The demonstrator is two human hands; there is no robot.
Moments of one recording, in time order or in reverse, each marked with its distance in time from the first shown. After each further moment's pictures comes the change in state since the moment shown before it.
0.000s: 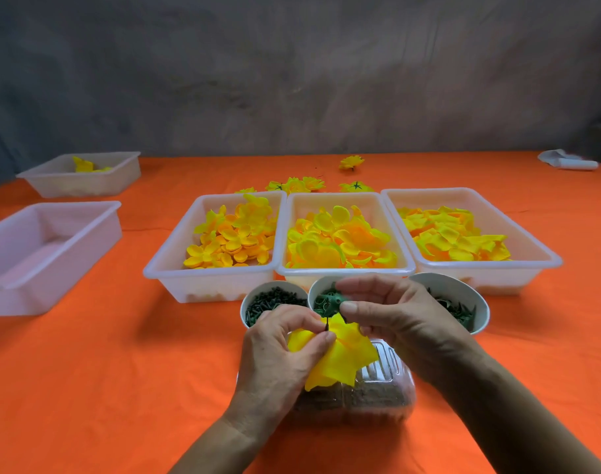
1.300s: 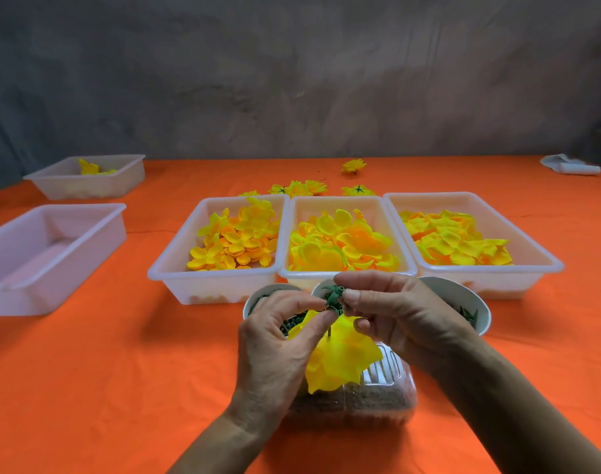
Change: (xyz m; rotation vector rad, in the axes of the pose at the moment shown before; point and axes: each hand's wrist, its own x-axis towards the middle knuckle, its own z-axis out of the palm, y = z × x) left_hand 0.008 0.019 0.000 -0.076 0.100 0.124; right_hand 0.006 -0.011 0.004 0.202 -0.052 0.089
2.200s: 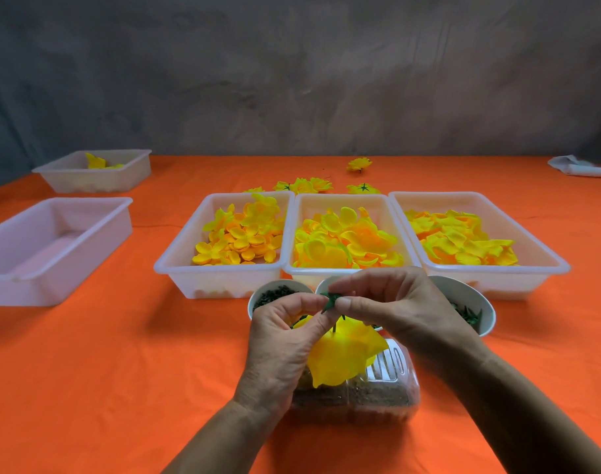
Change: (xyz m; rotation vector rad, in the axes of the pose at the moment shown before) left_hand -0.001 0.004 0.004 -0.328 -0.024 -0.338; right_hand -0.009 -0.003 0.011 -0.424 0.055 -0.205
